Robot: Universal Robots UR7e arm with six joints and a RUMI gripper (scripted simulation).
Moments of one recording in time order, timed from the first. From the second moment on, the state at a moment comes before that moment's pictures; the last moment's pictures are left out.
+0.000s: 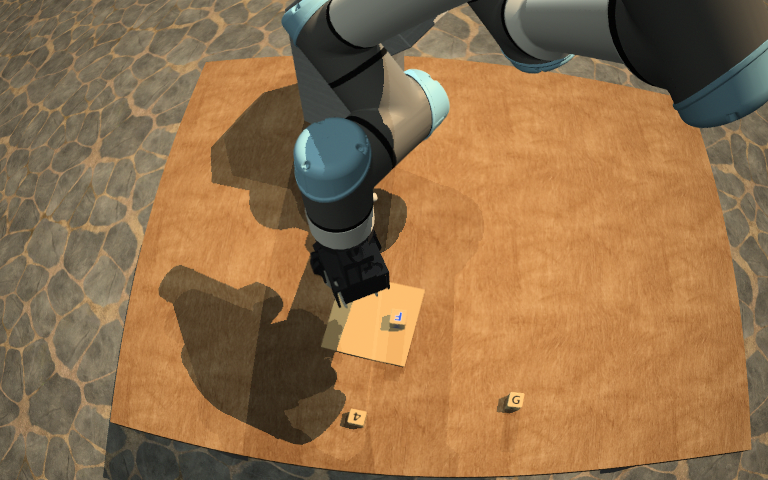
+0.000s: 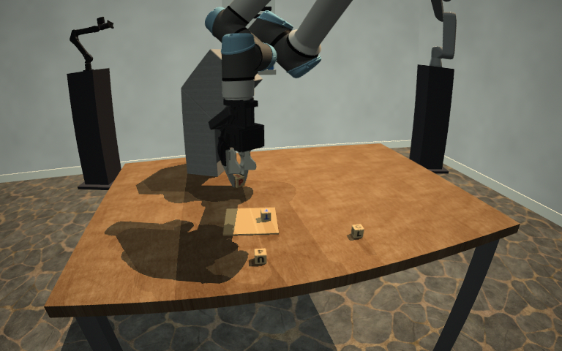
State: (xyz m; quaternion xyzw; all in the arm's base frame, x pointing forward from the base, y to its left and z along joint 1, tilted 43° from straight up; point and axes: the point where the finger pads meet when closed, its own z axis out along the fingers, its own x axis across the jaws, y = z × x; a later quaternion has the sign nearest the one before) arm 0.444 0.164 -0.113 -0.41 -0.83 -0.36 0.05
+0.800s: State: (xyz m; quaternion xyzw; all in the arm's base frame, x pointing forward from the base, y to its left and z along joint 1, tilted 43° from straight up) arm 0.437 0.168 -0.112 -0.60 -0.71 -0.34 0.14
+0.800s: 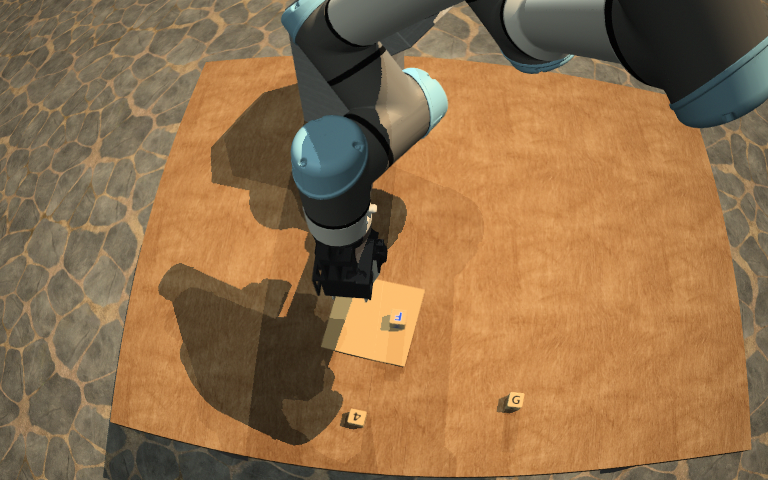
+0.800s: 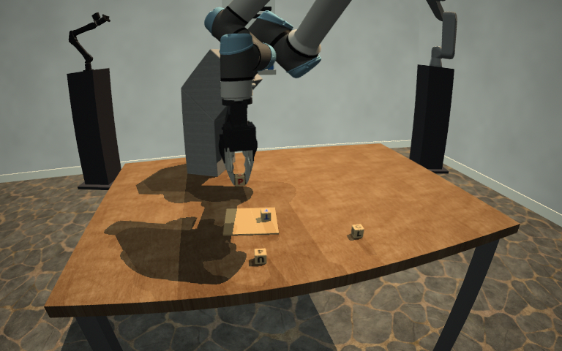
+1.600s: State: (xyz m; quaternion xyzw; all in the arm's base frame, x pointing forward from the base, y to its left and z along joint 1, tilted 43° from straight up) arm 0.435 0.171 -0.109 -0.76 -0.53 -0.29 0.22
